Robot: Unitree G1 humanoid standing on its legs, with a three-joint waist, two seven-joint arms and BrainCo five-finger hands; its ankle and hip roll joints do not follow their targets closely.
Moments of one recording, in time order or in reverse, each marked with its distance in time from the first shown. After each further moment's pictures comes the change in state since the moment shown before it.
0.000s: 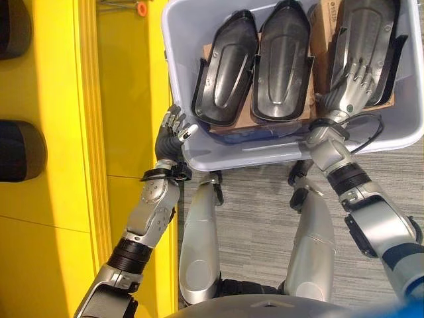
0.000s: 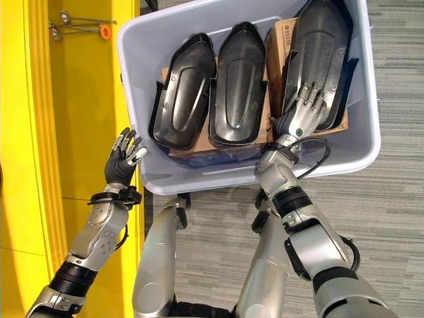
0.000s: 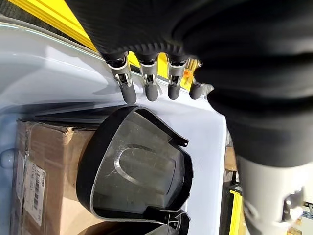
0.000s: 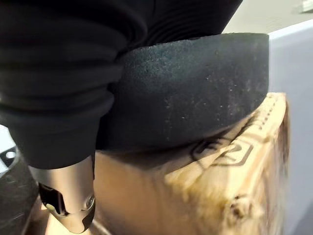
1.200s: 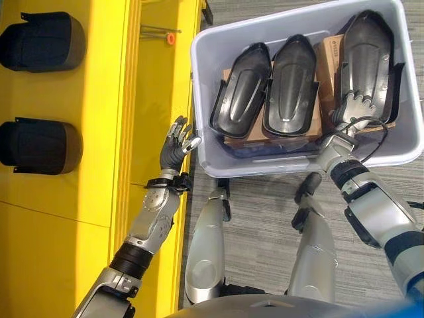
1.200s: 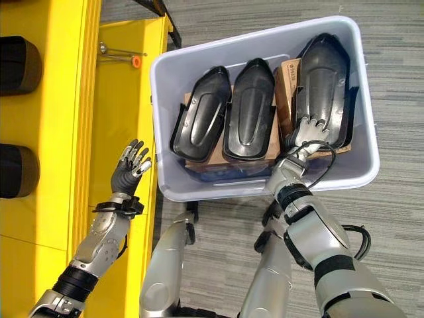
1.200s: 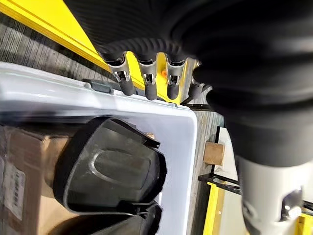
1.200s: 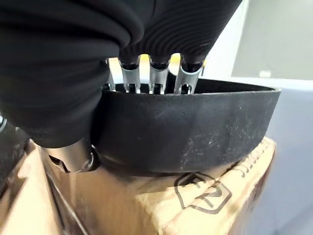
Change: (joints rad) left arm 0.032 0.015 -0.070 0.128 -0.061 -0.130 -0.115; right arm -0.083 -0.008 0.177 0.458 0.065 -0.036 0.091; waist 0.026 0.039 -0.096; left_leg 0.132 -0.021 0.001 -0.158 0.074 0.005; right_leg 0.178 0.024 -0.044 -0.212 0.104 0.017
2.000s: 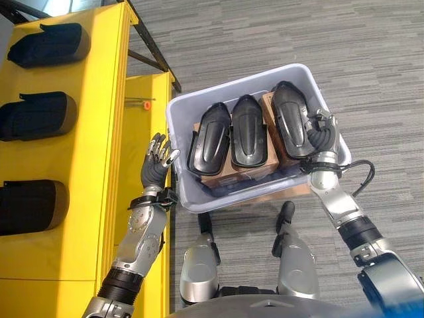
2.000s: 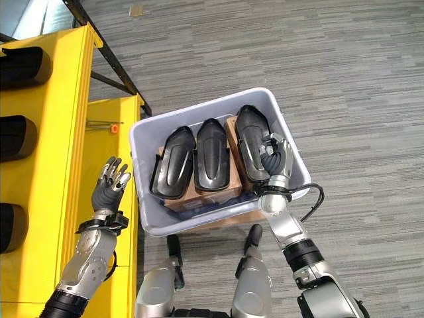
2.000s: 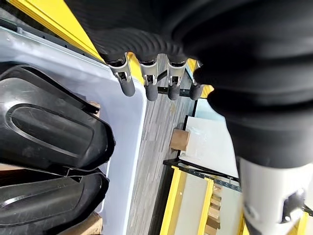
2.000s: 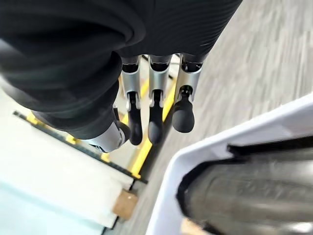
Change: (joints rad) left arm 0.197 -0.040 0.127 -0.090 0.004 0.024 0.044; right arm 0.563 0.056 -0.301 -0.868 0.289 -0.511 0.198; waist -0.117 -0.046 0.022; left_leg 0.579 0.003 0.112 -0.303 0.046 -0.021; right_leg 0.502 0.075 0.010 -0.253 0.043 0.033
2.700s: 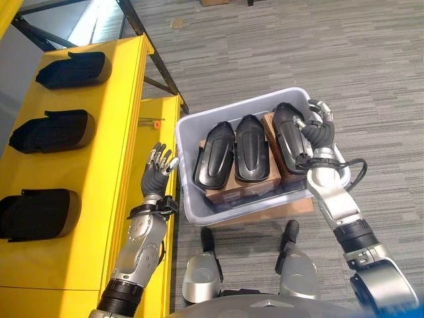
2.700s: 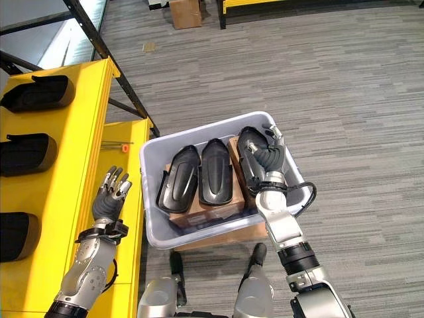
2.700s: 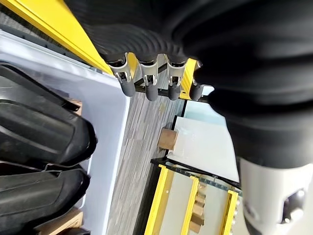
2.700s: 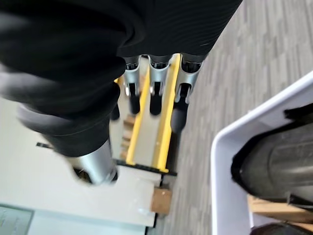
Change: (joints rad) left arm 0.064 -0.017 0.019 -0.037 0.002 0.035 -0.039; right arm 0.006 0.031 -0.032 -0.061 0.032 0.070 0.042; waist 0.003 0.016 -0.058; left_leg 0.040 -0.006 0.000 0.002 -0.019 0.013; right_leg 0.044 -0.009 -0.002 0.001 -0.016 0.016
